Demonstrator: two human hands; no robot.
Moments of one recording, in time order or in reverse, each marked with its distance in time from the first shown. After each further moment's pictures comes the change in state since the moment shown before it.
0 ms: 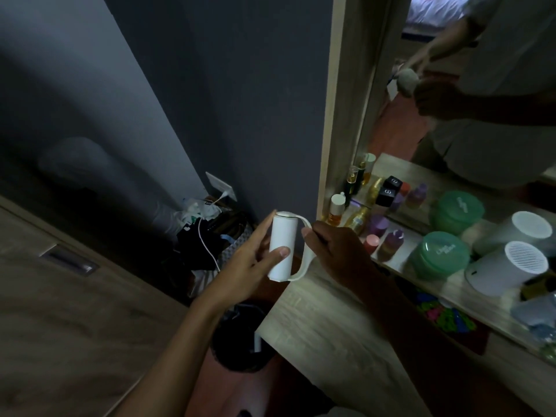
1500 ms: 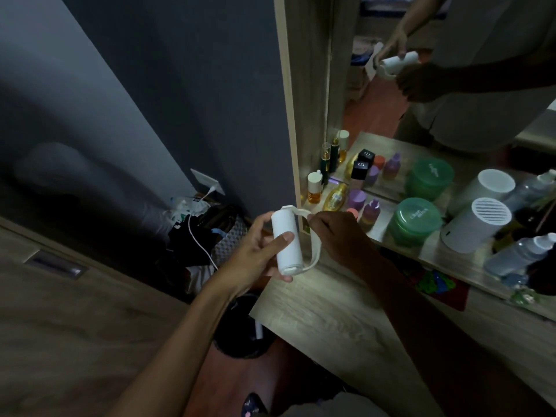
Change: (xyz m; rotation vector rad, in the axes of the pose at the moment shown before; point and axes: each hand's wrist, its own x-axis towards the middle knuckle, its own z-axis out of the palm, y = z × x) left_hand -0.001 0.007 0.052 -0.377 -0.072 -0.273; right_hand -0.038 0.019 -0.032 0.015 -0.176 0.178
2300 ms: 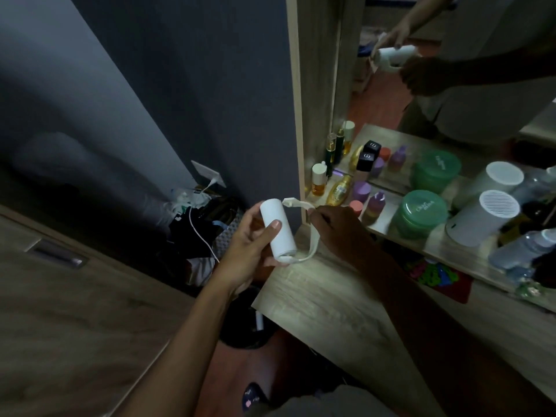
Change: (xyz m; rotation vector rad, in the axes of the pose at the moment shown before) left_hand 0.001 -0.019 -0.012 -0.165 0.173 0.063; right_hand 0.001 0.003 0.021 0.026 0.168 0.073
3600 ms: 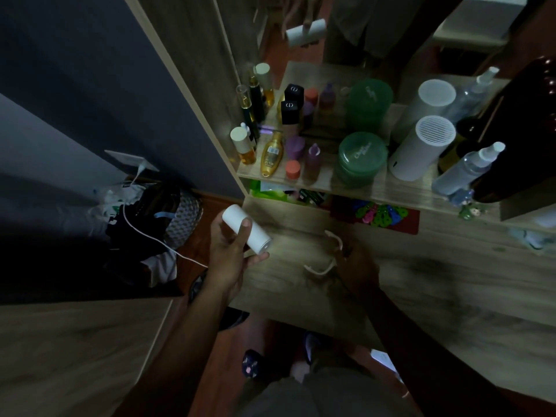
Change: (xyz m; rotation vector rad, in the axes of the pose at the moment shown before) left_hand 0.057 -0.096 0.045 -0.017 0.105 -0.212; right_hand -0.164 0.191 0.054 -0.095 0.175 1.096
